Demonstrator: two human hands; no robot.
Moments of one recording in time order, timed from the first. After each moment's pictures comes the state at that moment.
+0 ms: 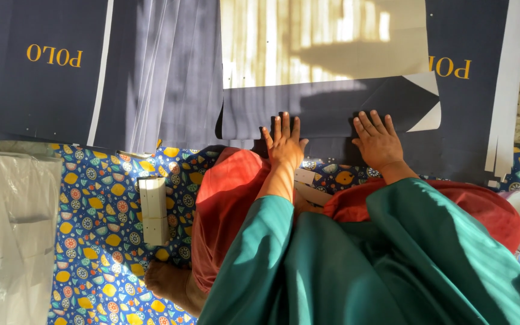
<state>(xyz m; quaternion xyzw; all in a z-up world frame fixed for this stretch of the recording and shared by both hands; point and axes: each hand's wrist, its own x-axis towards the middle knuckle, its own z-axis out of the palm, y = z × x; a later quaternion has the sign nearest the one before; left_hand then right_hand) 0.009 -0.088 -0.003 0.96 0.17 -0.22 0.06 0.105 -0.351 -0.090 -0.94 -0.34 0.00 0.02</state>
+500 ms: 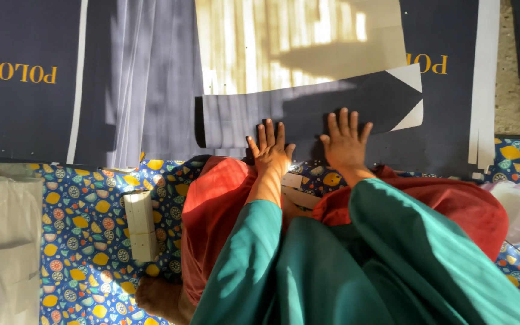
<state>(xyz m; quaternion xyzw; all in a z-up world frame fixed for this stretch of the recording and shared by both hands) 0.009 -0.087 -0.004 0.94 0.17 -0.28 0.10 0.076 -0.276 -0.017 -0.97 -0.15 0.18 0.06</state>
